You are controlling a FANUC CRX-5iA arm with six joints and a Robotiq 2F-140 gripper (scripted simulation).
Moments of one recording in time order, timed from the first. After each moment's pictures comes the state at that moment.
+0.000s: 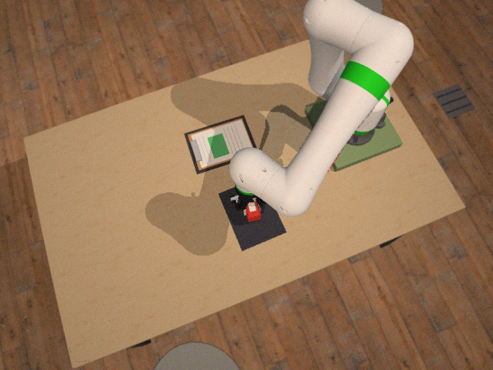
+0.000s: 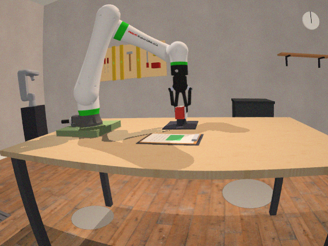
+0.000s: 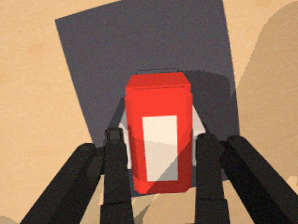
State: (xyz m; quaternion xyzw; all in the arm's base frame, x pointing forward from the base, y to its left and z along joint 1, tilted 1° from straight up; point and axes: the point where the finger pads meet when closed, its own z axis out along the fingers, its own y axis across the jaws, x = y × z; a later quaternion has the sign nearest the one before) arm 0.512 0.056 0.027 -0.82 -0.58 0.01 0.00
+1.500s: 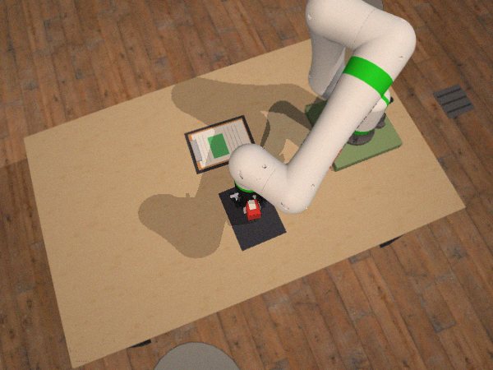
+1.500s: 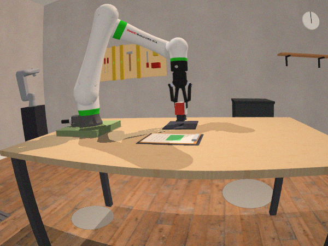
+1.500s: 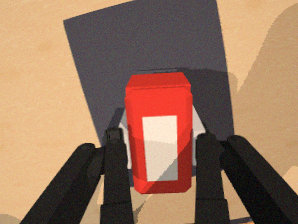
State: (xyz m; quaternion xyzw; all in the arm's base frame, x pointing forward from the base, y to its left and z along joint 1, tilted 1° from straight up) arm 0.512 0.056 0.050 -0.82 -0.58 0.01 0.00
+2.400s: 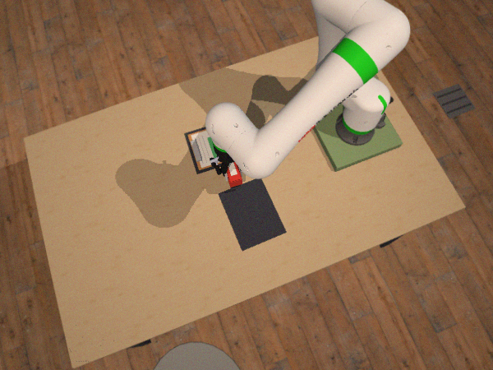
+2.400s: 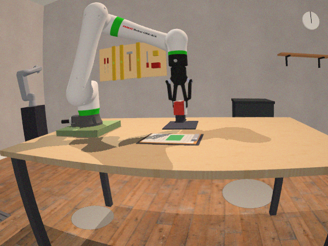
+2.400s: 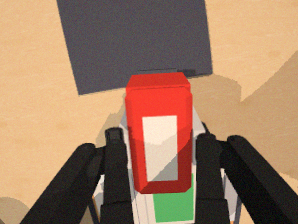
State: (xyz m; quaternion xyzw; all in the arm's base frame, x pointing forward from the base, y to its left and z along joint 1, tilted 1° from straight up) arm 0.504 -0.076 0.068 -0.80 -0.60 0.01 0.00
